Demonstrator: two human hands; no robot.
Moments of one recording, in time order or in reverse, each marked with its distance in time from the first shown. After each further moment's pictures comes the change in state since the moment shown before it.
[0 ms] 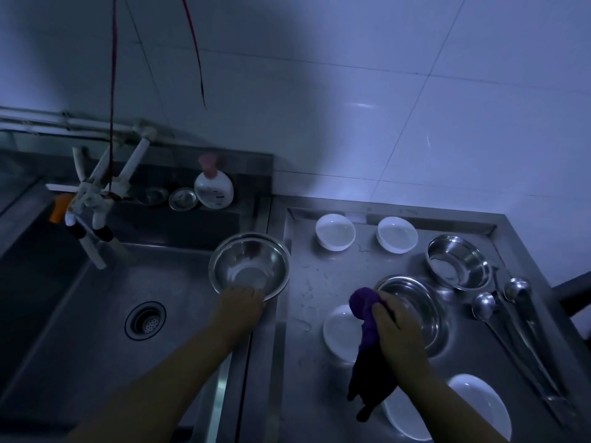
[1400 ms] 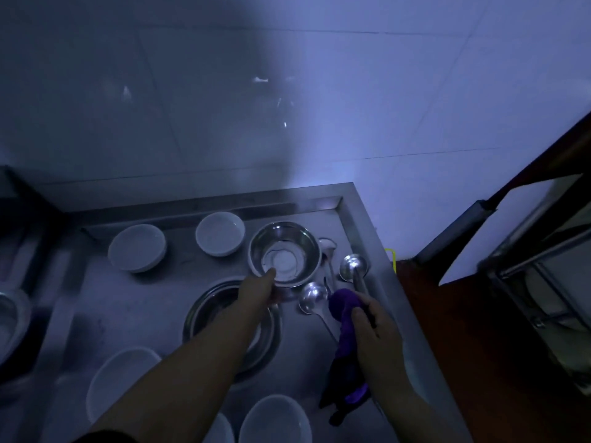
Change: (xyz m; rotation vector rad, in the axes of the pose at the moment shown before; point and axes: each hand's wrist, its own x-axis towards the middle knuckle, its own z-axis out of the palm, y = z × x) left_hand 0.273 0.399 0.107 -1.483 -0.298 -0.971; right_hand 0.099 0.171 -0.308 0.093 0.282 0.152
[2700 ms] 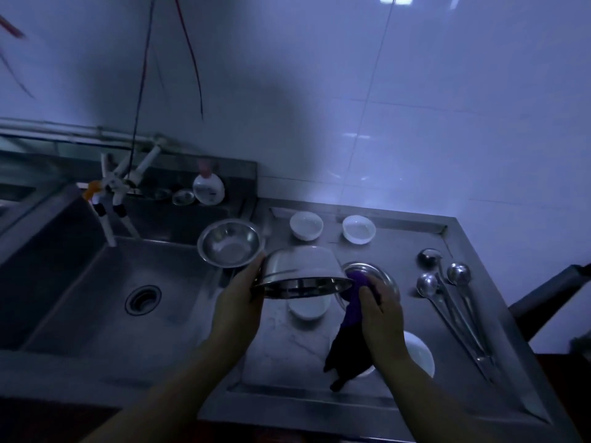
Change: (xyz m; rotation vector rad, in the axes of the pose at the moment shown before) left_hand -0.305 -0.087 -0.381 0.324 0.315 0.939; right_hand -0.272 -0.114 0.153 0.072 -0.163 -0.329
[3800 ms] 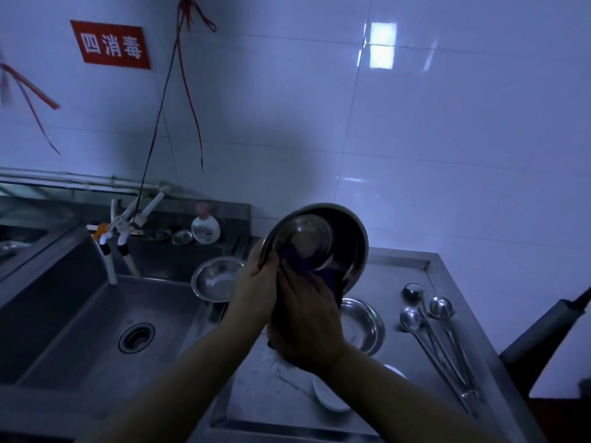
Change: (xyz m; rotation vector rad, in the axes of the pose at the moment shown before) left_hand 0.021 0.126 0.012 -0.467 0.033 -0.105; right_hand 0.001 -0.076 0.015 -0.622 -0.160 -1.022
